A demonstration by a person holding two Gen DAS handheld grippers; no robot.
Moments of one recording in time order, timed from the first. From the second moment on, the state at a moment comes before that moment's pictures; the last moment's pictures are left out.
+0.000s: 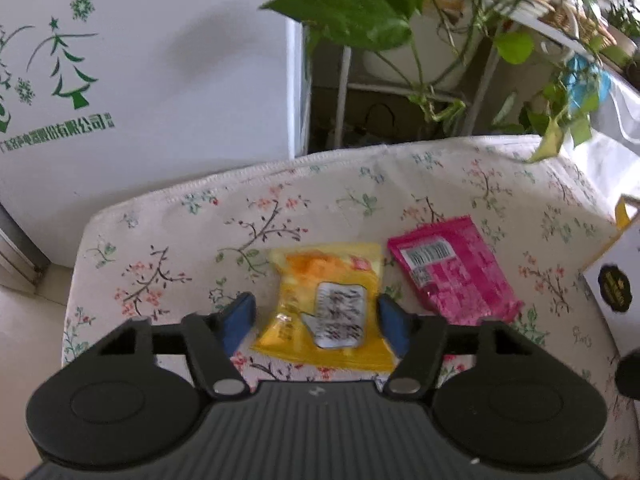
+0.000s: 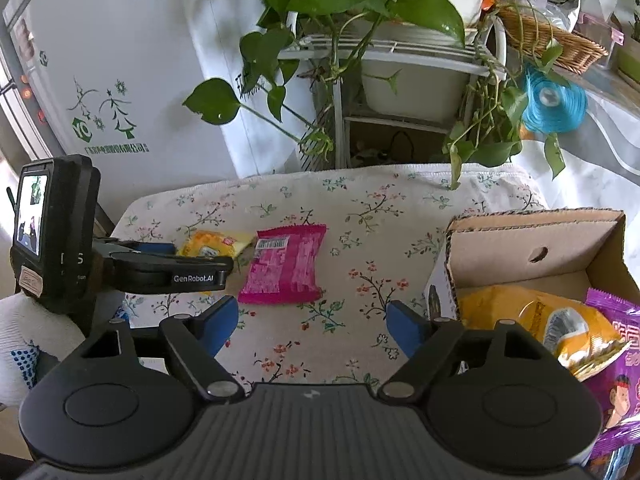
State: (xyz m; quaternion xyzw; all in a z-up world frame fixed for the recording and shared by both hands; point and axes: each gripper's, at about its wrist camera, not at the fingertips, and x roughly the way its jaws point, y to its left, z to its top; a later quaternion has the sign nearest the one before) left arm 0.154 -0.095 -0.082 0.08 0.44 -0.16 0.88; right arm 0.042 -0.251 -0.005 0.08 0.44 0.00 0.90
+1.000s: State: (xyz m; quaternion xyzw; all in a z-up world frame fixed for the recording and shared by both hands) left arm 0.153 -0.042 -0.070 0.05 0.47 -0.14 0.87; right arm 0.121 -0.199 -0.059 0.07 0.45 -0.08 0.89
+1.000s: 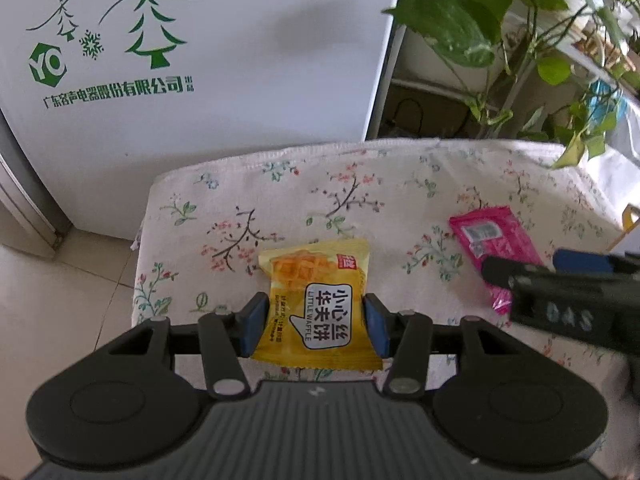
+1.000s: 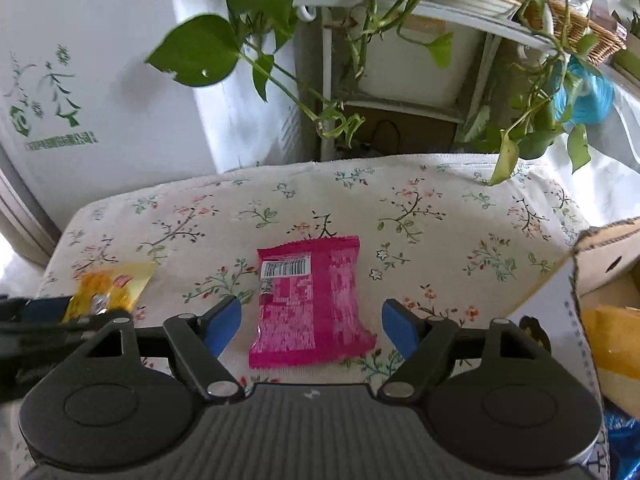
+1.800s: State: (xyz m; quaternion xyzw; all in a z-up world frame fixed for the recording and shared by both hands) left arm 0.099 -0.061 -0.050 0.12 0.47 -0.17 0.86; right arm 0.068 -0.199 -0.037 0.09 0.49 -0.07 0.87
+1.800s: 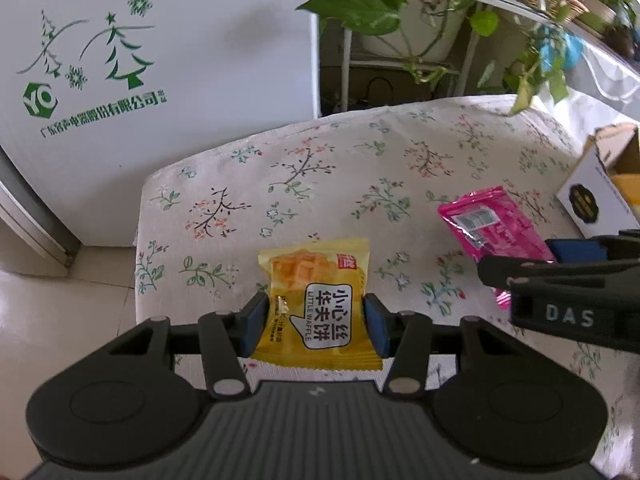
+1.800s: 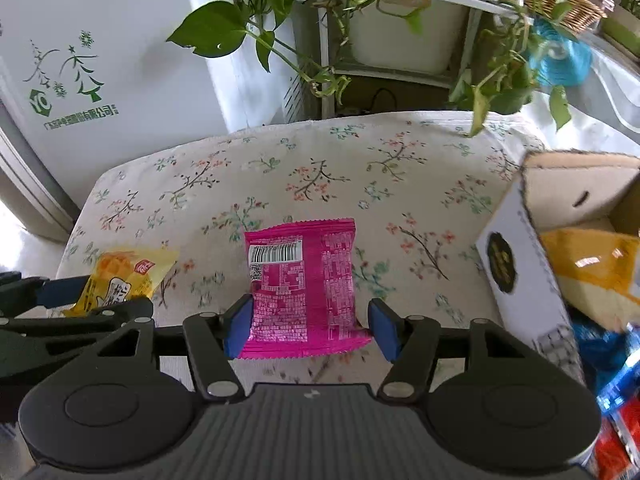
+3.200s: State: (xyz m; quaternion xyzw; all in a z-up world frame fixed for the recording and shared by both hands) left arm -0.001 -0.108 -0.053 0.18 0.48 -0.19 0.84; right arm -0.016 -0.231 -0.022 0.07 0.51 0.00 0.86
